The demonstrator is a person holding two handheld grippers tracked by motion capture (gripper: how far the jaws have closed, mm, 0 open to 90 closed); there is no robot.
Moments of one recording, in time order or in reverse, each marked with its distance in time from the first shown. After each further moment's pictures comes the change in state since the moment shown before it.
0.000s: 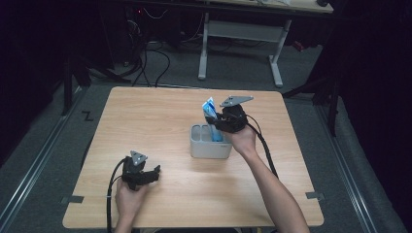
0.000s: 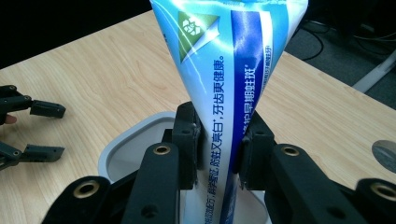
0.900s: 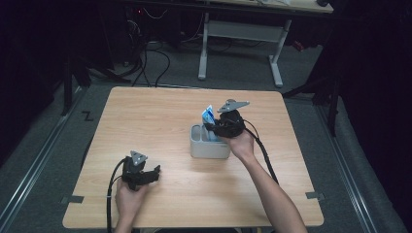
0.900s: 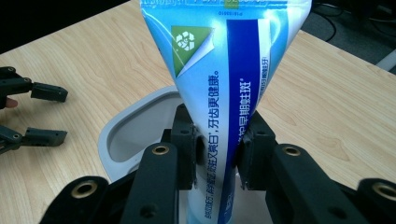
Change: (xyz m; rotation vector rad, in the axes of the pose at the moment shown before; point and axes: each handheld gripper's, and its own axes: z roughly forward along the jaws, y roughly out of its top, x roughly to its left) left arm 0.000 0.000 0.000 0.000 0.000 0.000; right arm 0.003 -0.016 0.013 0.047 0.026 0.015
